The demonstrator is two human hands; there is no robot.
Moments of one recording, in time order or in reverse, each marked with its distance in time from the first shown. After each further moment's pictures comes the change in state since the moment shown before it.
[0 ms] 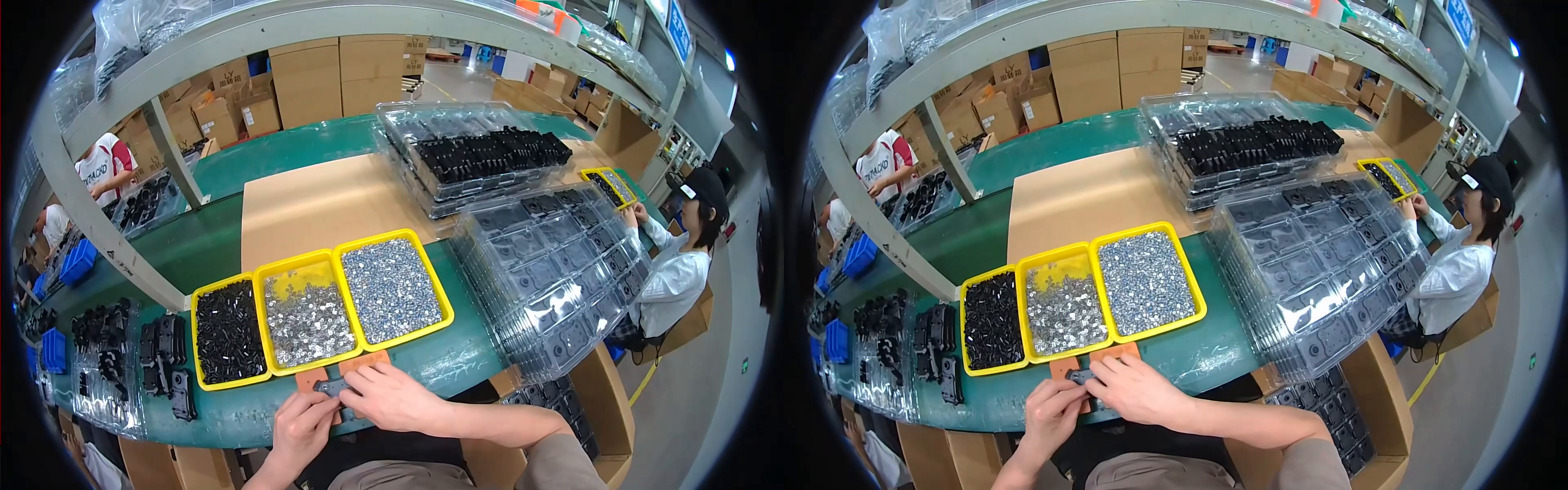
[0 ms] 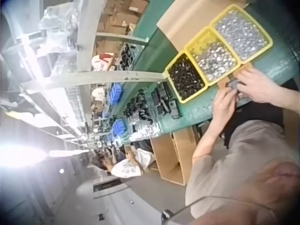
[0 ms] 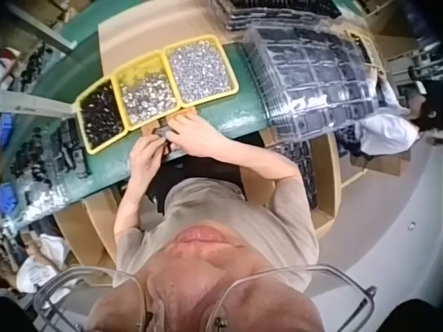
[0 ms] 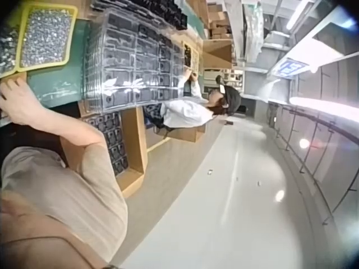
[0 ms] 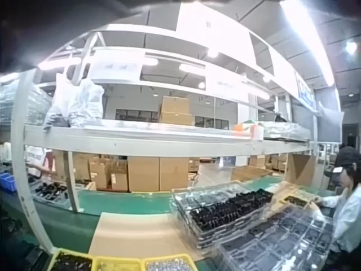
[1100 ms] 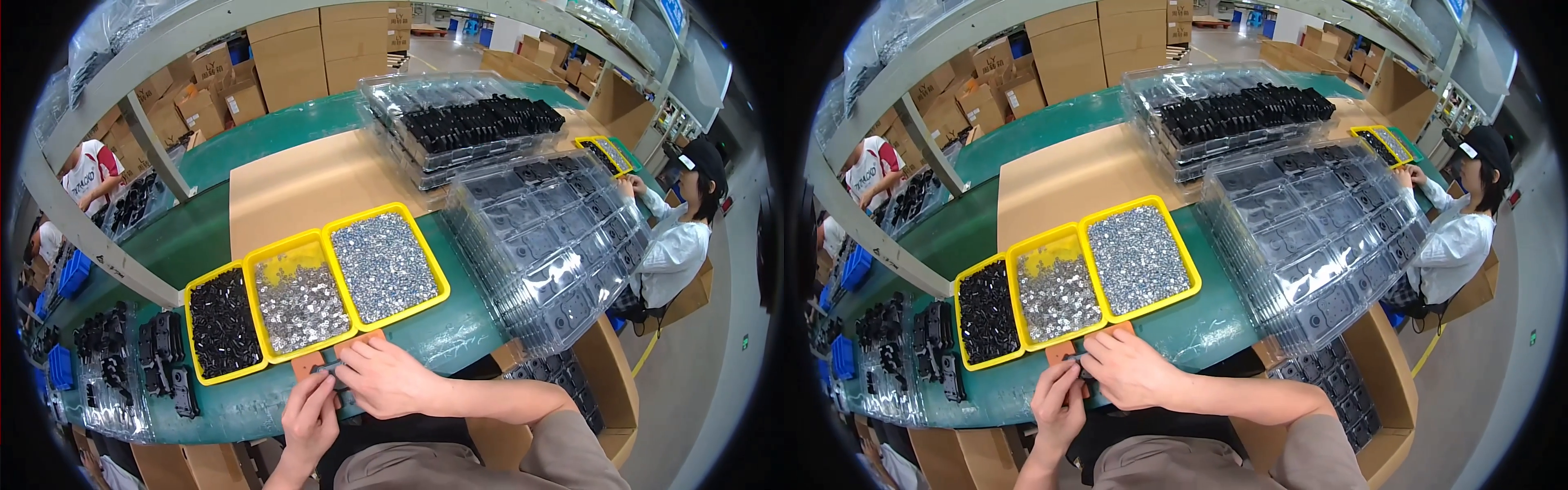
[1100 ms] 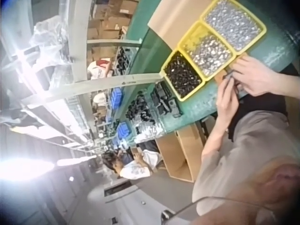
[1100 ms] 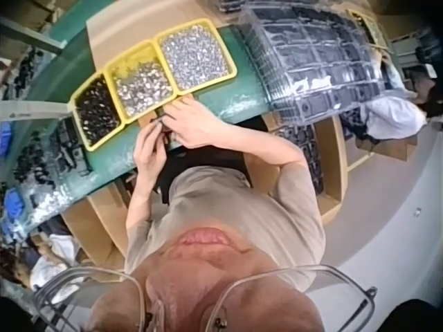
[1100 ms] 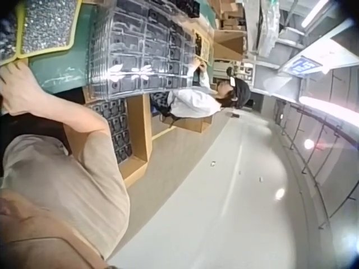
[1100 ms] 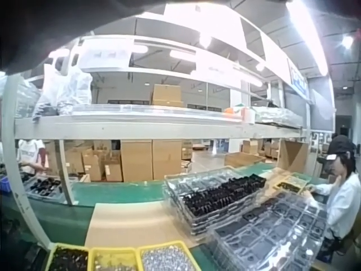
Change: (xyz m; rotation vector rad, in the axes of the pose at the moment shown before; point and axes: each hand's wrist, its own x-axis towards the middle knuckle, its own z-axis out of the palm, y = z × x) left_hand -0.011 0.013 0.026 -0.129 0.249 -0.123; right_hand 0.008 0.001 -0.004 0.028 0.051 0.026
